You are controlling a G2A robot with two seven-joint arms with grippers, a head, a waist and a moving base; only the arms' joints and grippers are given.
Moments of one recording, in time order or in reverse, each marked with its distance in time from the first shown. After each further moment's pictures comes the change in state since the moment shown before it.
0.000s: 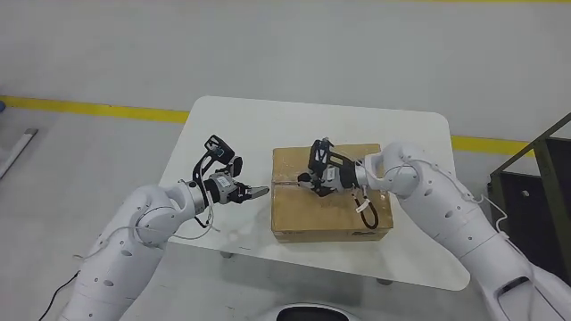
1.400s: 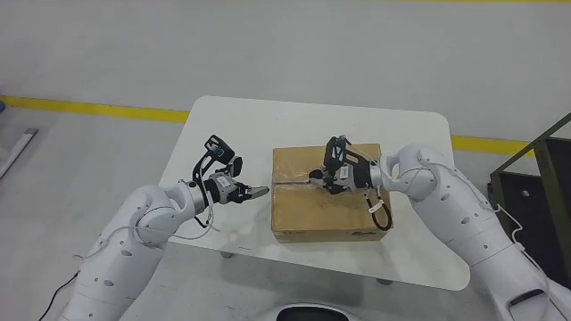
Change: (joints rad) left arm 0.000 0.000 0.000 0.000 0.000 0.000 0.000; right arm -0.082 0.050 0.127 -0.075 0.002 -0.021 0.009
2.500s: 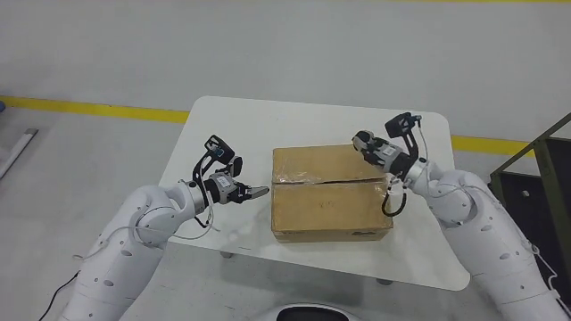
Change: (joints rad) left arm 0.000 0.000 0.000 0.000 0.000 0.000 0.000; right arm -0.325 0.071 0.342 -0.238 -0.007 0.527 -0.283
